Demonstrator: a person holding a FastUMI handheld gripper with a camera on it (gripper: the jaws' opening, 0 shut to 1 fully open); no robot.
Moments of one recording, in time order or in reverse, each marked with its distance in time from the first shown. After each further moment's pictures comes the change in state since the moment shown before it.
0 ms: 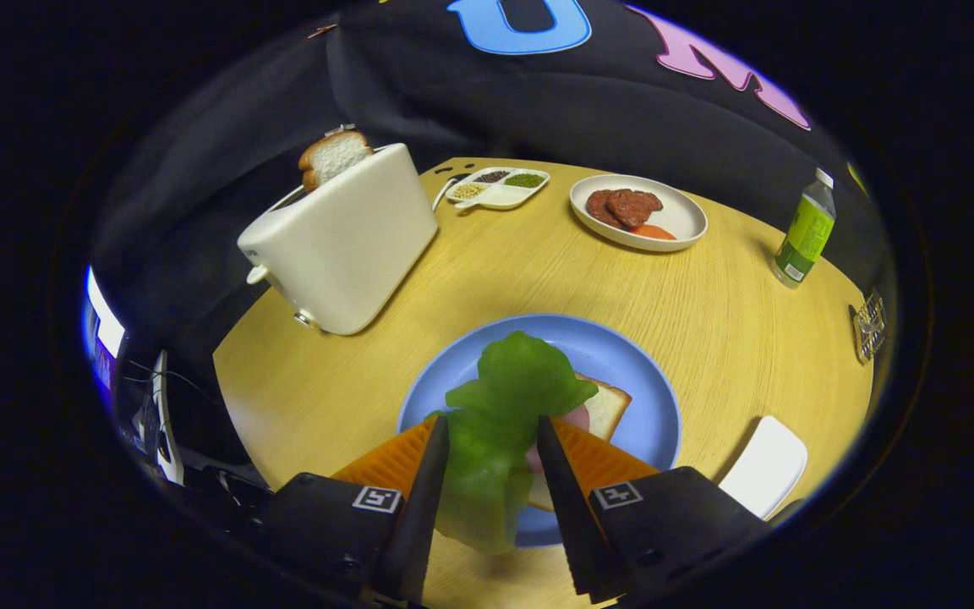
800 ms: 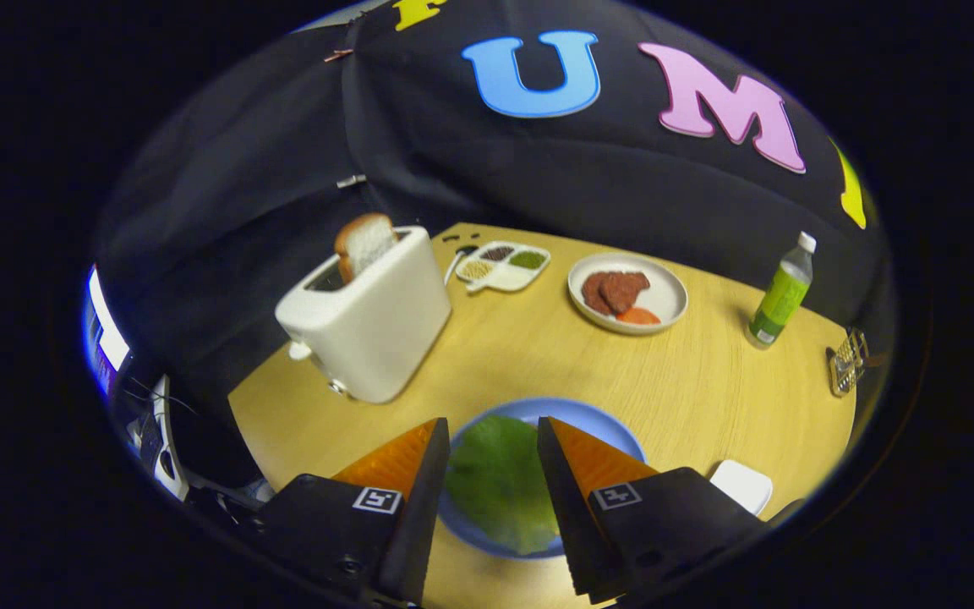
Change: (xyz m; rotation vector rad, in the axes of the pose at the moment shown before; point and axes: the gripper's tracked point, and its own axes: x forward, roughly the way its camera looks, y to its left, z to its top) arm -0.053 0.033 0.102 -0.025 -0.229 -0.005
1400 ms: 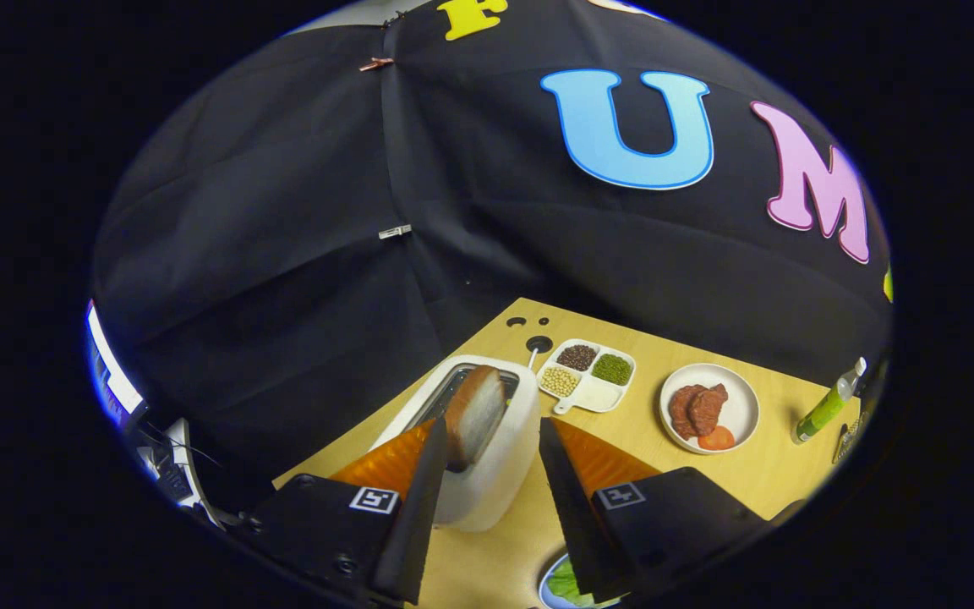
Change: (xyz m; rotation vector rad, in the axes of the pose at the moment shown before) arm 0.094 0.122 0.136 -0.027 -0.045 0.059
